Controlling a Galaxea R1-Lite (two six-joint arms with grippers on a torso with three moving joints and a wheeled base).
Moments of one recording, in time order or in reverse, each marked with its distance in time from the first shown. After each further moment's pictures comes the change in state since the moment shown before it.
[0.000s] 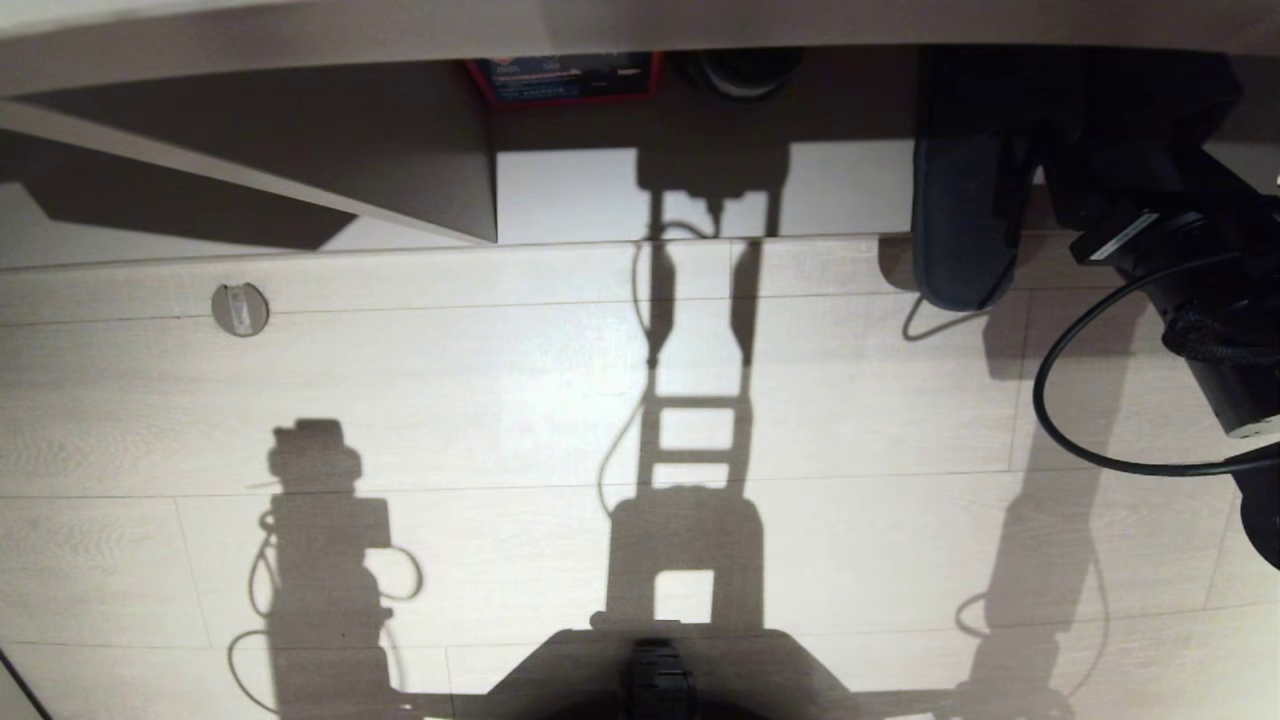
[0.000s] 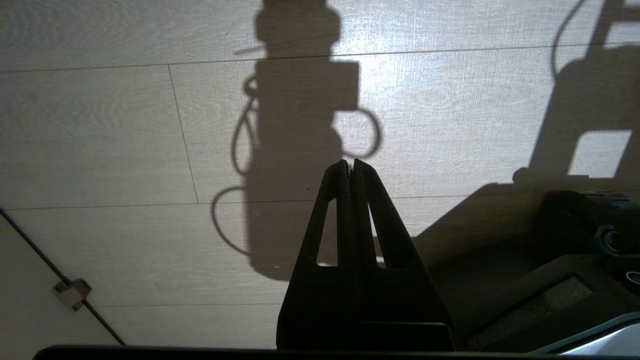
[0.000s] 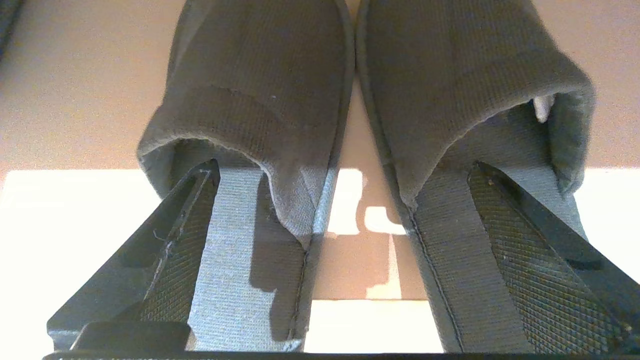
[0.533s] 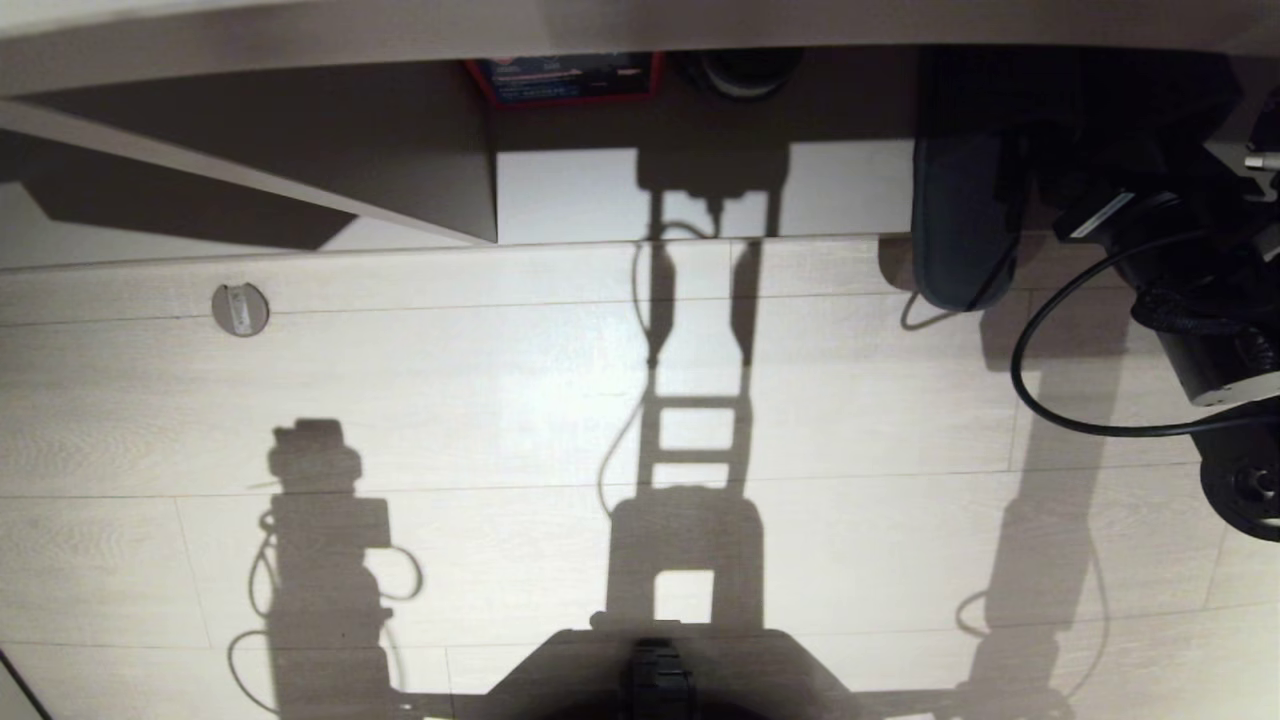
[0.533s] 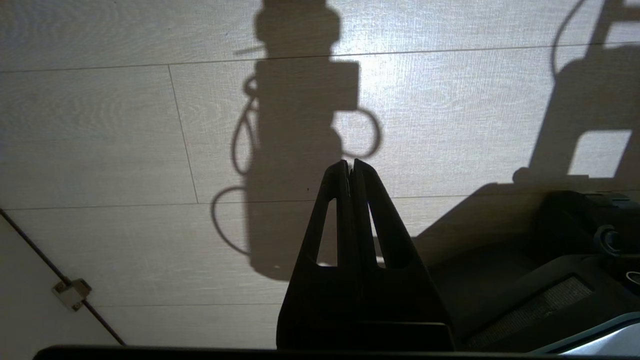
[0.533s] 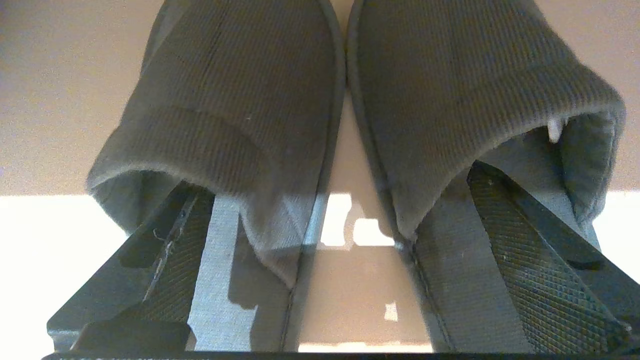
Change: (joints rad) left arm 0.000 0.000 0.000 0.000 0.000 0.000; right arm -0.010 0.077 -0.111 -0.002 -0.007 0.000
